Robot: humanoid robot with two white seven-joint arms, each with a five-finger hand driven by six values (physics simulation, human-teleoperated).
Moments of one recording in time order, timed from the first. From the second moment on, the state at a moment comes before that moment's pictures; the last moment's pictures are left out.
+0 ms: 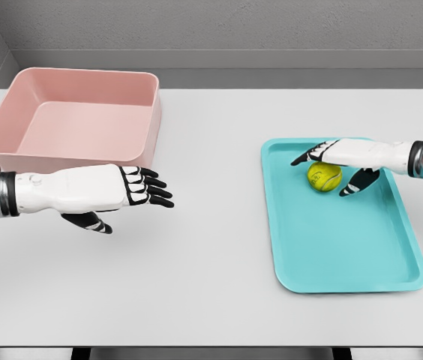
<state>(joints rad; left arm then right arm) -0.83 1.08 -1.14 -1.76 -0.21 -0.61 -0.18 -0.85 -0.85 1.06 -1.17 0.11 -0.61 0.44</state>
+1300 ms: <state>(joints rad) -0.84 1.12 -1.14 -1.76 -0.22 -0.61 -0.18 -0.91 -0.84 1.08 -1.21 0.11 -0.61 0.44</state>
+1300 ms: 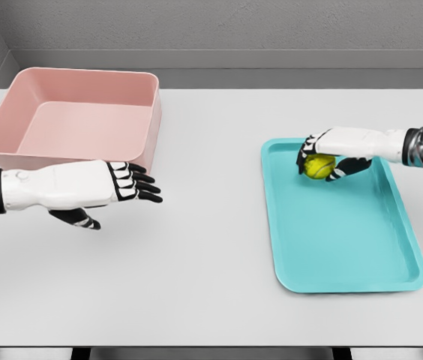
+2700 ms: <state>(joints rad) -0.84 1.17 -1.09 -1.76 -0.21 -0.61 -0.18 -0.94 -0.54 1.16 -1.36 0.11 -0.61 0.52</state>
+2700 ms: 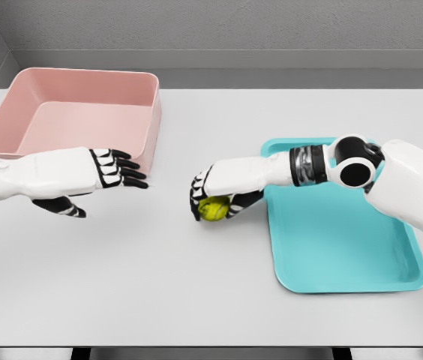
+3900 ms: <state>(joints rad) -0.85 1.18 -1.04 -1.76 -0.29 -0.61 -0.24 -0.95 -0.37 1.24 -1.22 0.11 -0.61 0.53</state>
